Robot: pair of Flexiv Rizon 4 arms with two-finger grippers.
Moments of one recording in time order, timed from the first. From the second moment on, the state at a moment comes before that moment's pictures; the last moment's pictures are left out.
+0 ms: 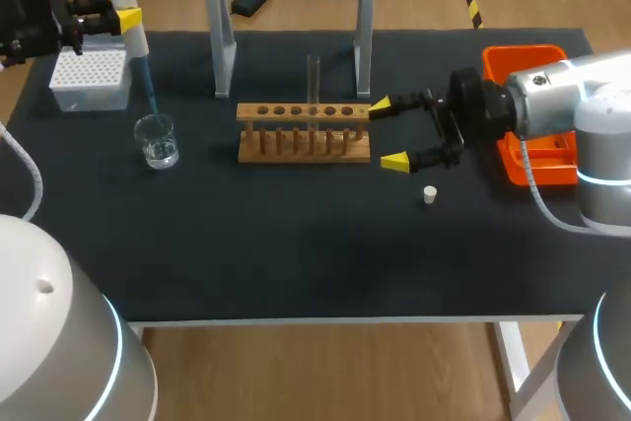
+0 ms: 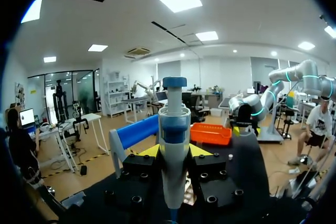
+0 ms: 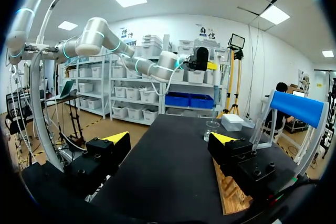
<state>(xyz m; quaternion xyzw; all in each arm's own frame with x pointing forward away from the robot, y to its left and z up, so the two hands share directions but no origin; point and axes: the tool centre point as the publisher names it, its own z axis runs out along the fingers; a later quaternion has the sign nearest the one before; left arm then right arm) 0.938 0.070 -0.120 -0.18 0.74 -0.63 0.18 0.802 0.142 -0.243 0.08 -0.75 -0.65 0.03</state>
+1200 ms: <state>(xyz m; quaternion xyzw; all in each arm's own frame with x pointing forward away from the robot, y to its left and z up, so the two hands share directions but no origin) 0.936 0.073 -0.120 -0.18 0.74 -0.63 0.18 0.802 0.142 -0.243 0.08 -0.75 -0.65 0.03</state>
